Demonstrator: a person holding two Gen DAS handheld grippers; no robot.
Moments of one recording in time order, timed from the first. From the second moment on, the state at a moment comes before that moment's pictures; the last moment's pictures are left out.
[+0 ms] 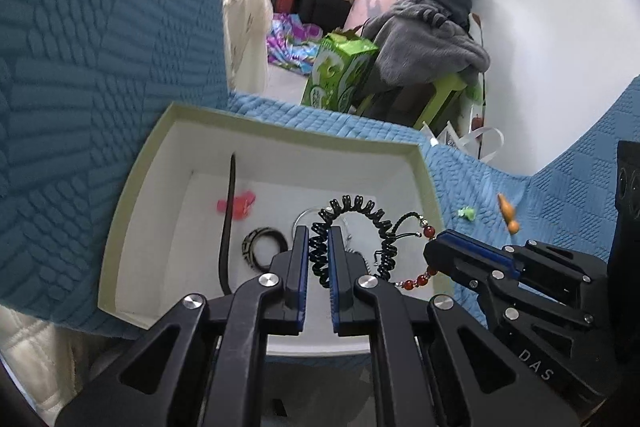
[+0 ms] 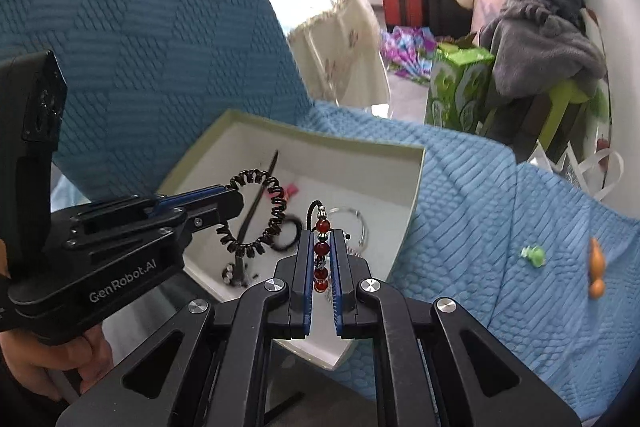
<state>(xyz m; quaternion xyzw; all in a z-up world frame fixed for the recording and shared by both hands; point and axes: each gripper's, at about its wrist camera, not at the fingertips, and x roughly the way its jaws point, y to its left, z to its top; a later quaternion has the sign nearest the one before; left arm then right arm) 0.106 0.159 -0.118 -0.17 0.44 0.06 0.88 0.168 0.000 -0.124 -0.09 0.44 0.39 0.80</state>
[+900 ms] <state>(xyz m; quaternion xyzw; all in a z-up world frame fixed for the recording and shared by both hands) 0.130 0.066 -0.067 -0.17 0.38 -0.03 0.91 0.193 -0.178 -0.068 -0.05 0.35 0.27 0.89</state>
